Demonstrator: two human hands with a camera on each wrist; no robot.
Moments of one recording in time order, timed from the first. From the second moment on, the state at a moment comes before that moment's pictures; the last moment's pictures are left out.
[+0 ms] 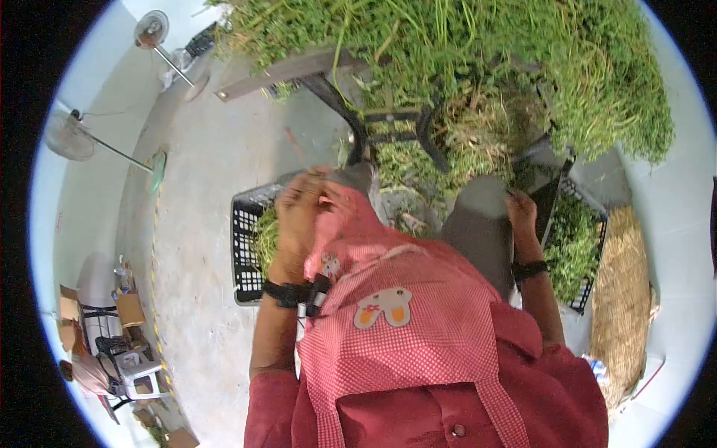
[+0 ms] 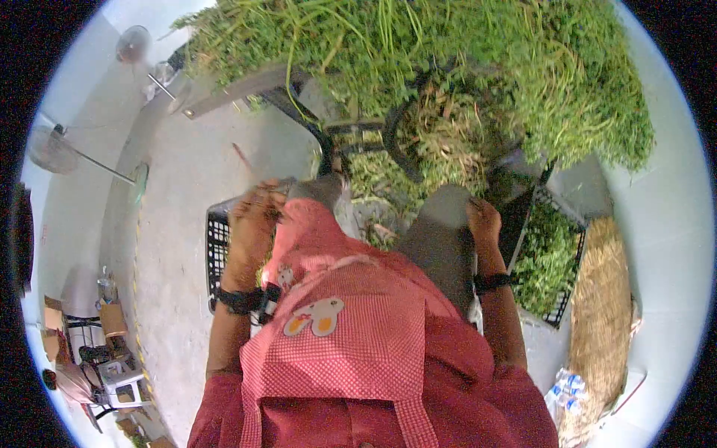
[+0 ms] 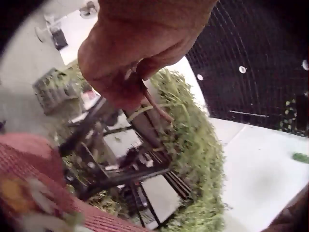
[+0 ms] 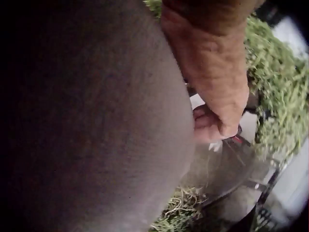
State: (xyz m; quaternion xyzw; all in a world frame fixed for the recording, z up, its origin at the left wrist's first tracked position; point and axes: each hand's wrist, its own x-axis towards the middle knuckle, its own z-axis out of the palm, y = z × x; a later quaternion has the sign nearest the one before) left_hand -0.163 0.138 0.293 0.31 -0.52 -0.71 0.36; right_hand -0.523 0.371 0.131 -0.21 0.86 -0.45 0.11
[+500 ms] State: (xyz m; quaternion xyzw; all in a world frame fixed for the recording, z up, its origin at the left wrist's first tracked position) left_hand -0.024 0.095 0.170 0.54 -0.39 -0.63 0.39; right_hand -0.504 0.370 0.139 -0.39 0.83 -0.40 -0.02
